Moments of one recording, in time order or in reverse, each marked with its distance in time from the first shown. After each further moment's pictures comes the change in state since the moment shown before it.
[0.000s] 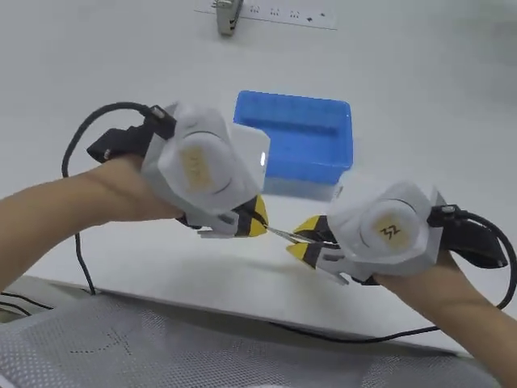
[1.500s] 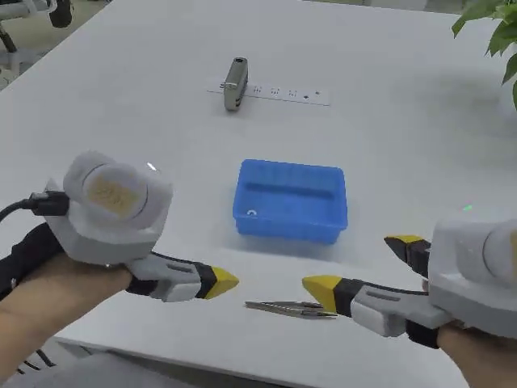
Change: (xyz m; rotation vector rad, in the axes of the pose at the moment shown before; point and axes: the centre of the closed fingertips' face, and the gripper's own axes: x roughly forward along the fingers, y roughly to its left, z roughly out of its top) left arm -0.111 0.038 -0.045 -0.783 -0.186 0.641; right arm -0.109 -0.038 0.023 0.561 -0.281 -0.352
